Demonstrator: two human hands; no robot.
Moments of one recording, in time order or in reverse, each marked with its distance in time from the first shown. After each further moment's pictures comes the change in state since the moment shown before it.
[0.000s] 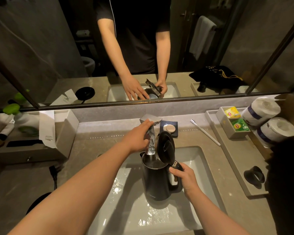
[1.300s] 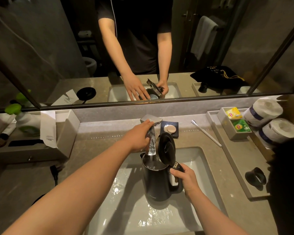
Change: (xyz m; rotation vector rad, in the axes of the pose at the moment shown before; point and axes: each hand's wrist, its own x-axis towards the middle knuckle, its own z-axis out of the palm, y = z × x) left_hand 0.006 0.003 -0.005 0.089 -0.010 0.004; right_hand 0.002 0.002 -0.002 -0.003 -0.041 0.003
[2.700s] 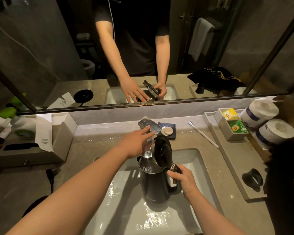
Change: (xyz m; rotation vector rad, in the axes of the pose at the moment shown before) left_hand -0.001 -0.005 0.012 0.223 -0.112 0.107; right_hand 0.006 -0.002 -0.006 -0.009 -0.006 -0.029
